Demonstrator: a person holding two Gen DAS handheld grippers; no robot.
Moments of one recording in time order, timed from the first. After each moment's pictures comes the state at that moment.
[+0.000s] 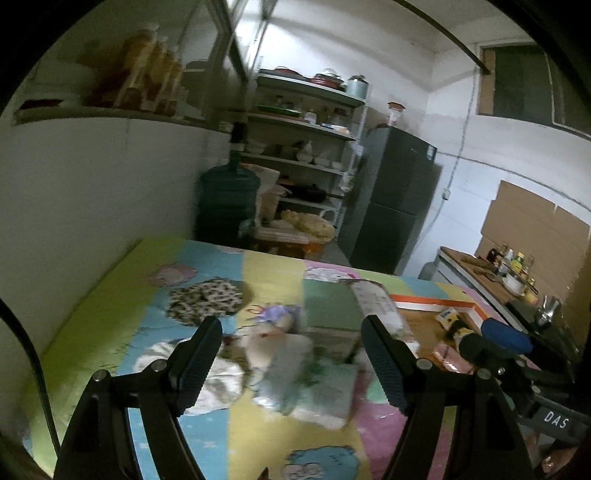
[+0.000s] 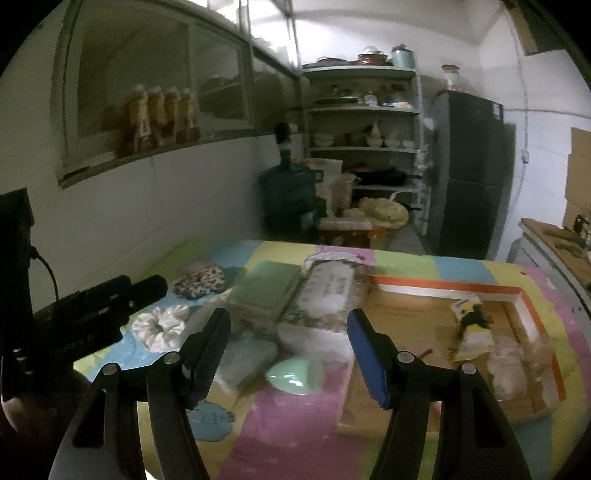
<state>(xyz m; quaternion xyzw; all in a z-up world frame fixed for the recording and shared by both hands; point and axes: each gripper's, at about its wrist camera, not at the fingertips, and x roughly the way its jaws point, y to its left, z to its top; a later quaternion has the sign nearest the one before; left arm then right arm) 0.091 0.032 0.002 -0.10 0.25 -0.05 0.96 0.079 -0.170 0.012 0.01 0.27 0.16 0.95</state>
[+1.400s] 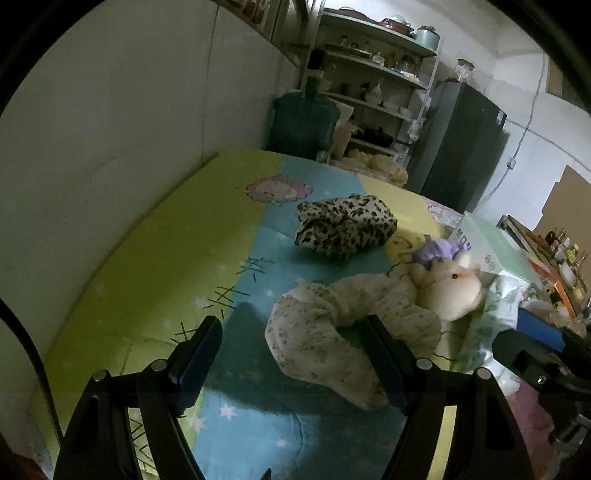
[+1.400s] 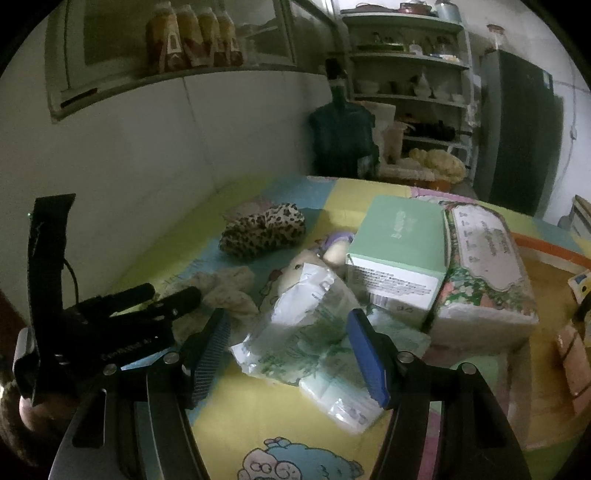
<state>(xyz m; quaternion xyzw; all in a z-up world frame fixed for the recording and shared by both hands) 0.139 0.134 -0.094 -0.11 0.38 0.03 0.92 0.148 -0.047 -0.064 0.00 0.37 0.22 0.90</state>
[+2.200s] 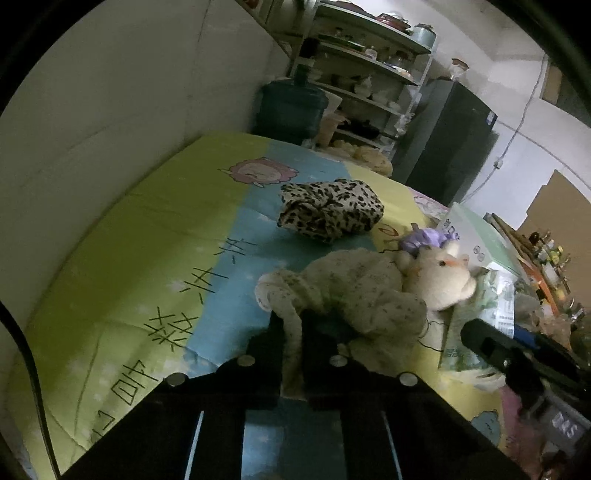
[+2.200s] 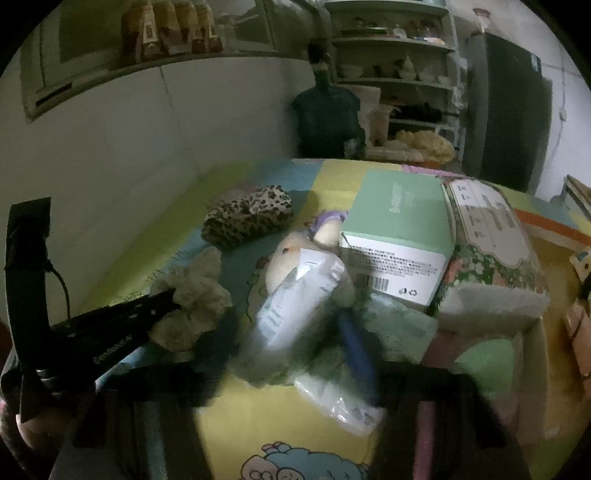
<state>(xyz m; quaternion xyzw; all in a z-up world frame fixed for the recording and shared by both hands) 0.138 0.134 -0.101 -0.14 0.39 -0.01 0.91 0.158 -0.047 -0.077 0.02 0.40 0.19 0.90</state>
